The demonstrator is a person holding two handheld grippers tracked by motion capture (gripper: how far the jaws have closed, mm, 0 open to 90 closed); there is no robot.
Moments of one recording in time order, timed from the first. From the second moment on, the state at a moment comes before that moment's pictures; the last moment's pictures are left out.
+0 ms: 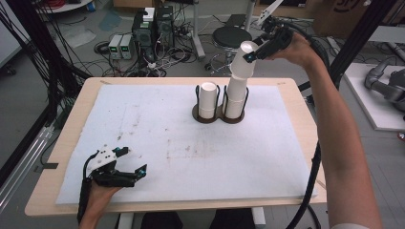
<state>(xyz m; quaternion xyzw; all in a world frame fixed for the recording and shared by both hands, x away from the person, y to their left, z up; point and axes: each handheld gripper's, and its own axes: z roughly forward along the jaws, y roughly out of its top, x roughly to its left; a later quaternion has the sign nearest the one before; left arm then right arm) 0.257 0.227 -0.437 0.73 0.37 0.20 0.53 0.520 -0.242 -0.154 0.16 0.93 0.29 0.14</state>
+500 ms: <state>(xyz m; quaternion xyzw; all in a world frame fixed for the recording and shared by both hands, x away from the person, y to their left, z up) 0.256 0.222 -0.437 0.74 0.36 0.19 0.54 0.483 -0.243 -0.149 0.12 0.94 0.31 0.13</state>
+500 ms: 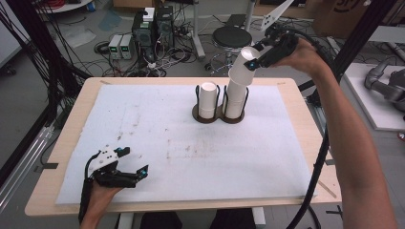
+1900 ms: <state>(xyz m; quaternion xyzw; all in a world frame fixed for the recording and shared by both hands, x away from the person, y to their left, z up) 0.260 0.216 -0.436 0.74 0.35 0.19 0.54 0.394 -0.245 -0.201 0.06 0.93 0.34 0.11</state>
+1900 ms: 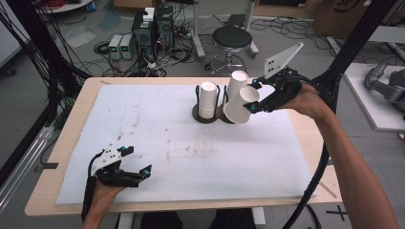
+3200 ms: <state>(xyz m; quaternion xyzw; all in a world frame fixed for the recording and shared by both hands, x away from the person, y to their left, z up) 0.259 0.220 -0.433 0.74 0.35 0.19 0.55 0.380 -0.243 -0.246 0.07 0.92 0.37 0.08</state>
